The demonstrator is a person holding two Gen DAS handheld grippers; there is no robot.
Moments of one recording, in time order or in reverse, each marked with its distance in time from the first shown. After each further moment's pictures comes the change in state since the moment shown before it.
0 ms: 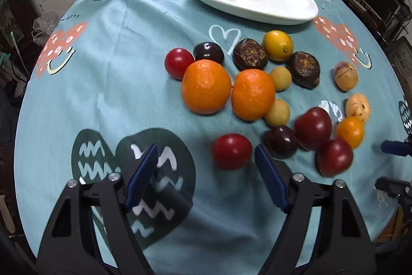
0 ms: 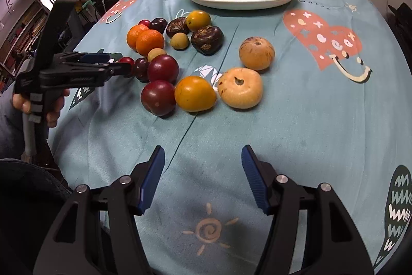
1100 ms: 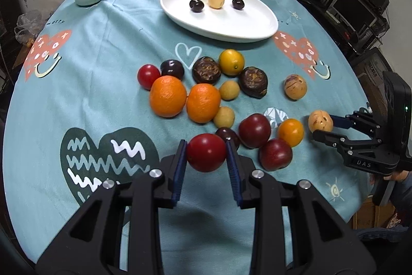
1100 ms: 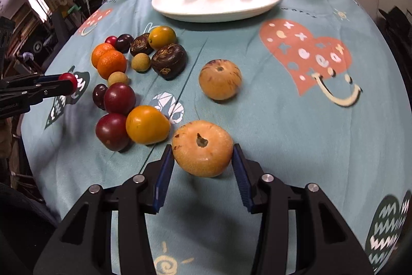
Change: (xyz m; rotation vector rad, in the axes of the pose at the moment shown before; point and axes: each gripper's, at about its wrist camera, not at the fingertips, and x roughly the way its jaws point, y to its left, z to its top) left arm -0.048 -0.013 -0.001 -0.015 -0.038 -0.169; right arm 0.012 -0.037 0.027 0.023 -0.042 -0.073
